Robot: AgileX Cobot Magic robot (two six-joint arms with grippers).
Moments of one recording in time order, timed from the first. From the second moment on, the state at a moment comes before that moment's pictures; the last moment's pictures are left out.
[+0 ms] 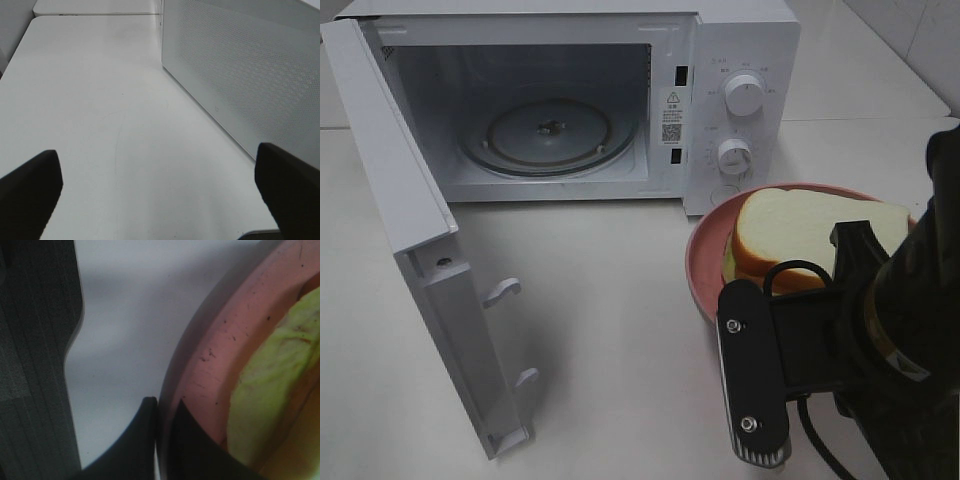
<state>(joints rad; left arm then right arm) -0.02 0.00 -0.50 -0.06 1.05 0.03 1.07 1.35 -0.71 -0.46 0.94 -0.27</state>
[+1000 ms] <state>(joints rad) -0.02 0.00 -0.50 -0.06 1.05 0.03 0.91 1.35 -0.70 -0.43 0.75 -0.85</state>
